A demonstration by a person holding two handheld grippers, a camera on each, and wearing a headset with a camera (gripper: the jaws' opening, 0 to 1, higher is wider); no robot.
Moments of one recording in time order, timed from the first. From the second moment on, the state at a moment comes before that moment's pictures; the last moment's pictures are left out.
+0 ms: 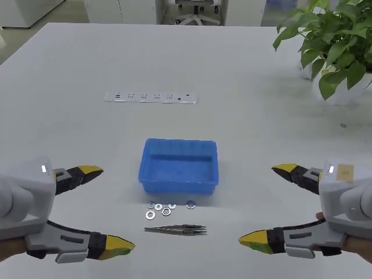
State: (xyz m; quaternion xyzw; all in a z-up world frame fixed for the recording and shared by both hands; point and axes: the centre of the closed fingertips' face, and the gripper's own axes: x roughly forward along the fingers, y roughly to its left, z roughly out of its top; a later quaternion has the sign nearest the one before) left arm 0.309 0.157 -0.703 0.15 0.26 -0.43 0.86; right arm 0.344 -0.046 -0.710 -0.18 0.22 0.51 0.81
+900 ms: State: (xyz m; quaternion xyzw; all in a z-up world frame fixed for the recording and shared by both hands) left arm 0.306 0.142 -0.737 0.22 0.29 -0.48 0.80; right arm 0.342 -0.025 -0.723 -0.25 0.22 0.55 0.77
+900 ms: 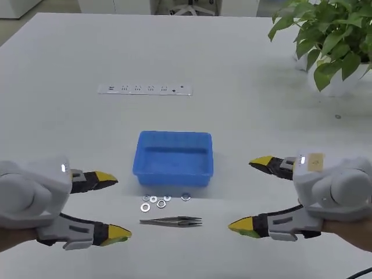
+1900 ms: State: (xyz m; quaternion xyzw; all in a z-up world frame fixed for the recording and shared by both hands) left arm 0.311 0.127 -0.791 0.29 0.34 -0.53 0.73; right arm 0.324 0.027 -0.778 -0.34 0.24 0.65 0.63
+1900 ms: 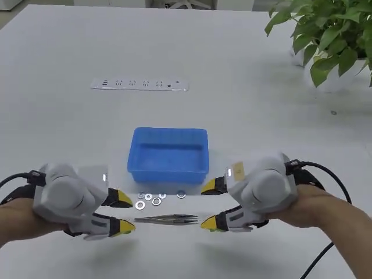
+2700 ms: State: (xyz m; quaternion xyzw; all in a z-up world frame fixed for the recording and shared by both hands) left arm 0.313 0.118 -0.812 0.32 0.35 -0.55 0.69; right arm 0.316 0.047 -0.814 -0.34 0.27 0.67 0.60
